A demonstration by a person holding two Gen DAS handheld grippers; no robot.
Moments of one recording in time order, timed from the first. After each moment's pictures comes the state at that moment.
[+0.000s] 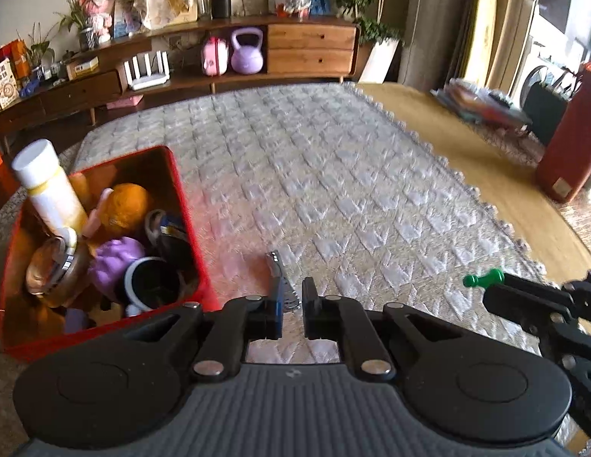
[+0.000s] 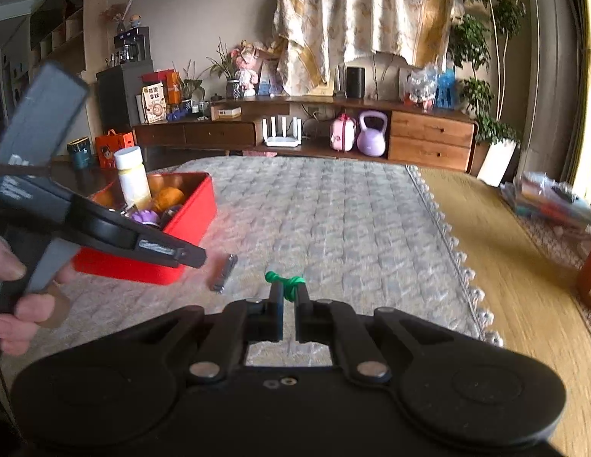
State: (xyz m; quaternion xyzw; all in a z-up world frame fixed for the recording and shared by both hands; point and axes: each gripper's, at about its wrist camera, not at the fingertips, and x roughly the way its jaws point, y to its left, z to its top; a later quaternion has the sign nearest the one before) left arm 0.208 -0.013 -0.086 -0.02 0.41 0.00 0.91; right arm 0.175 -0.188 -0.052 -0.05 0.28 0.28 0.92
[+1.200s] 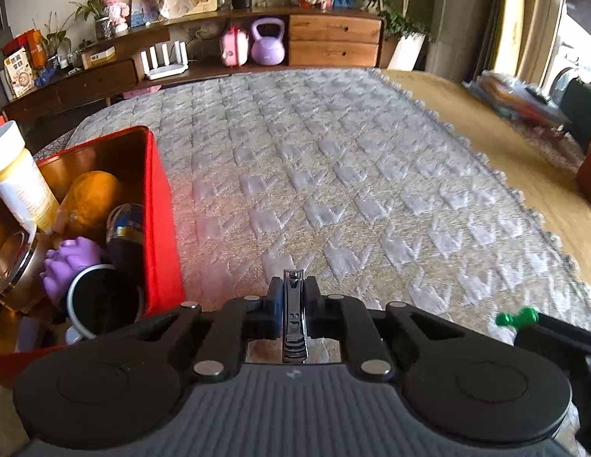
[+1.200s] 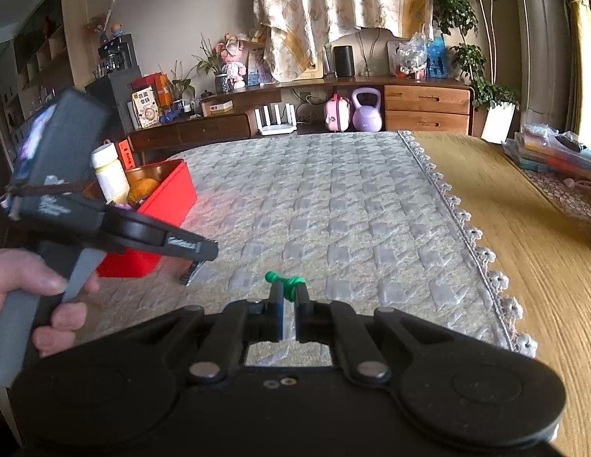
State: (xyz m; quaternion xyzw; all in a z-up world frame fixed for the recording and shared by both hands) left arm 0.242 -0.021 -0.124 -0.02 0.41 0.04 0.91; right arm 0.190 -0.210 -0.077 -0.01 0.31 0.28 0.91
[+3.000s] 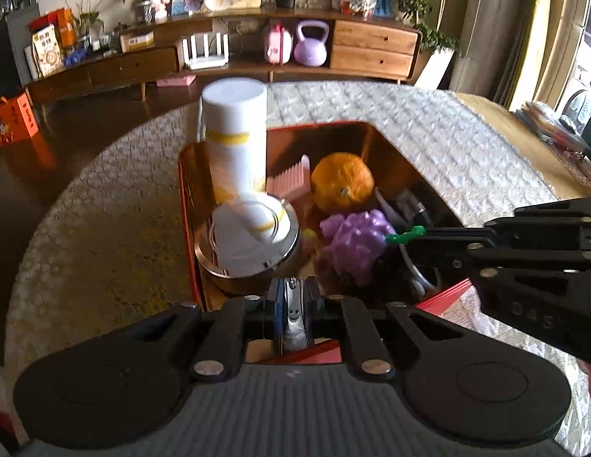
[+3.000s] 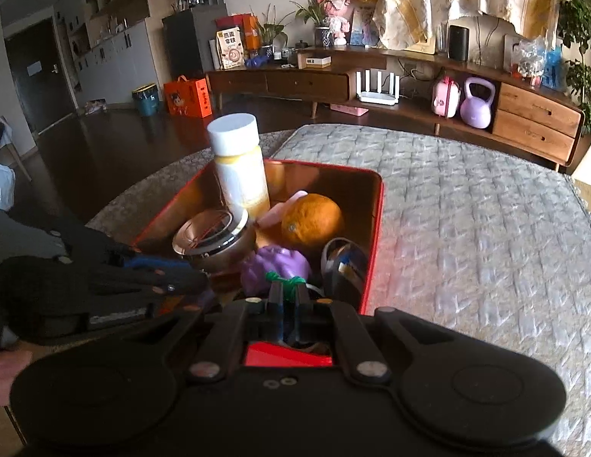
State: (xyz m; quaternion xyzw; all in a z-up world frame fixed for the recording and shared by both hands) left arm 0.178 0.162 -0.101 -0.05 0.42 0.05 0.91; right arm 0.217 0.004 -0.057 -0.09 0.36 0.39 0.85
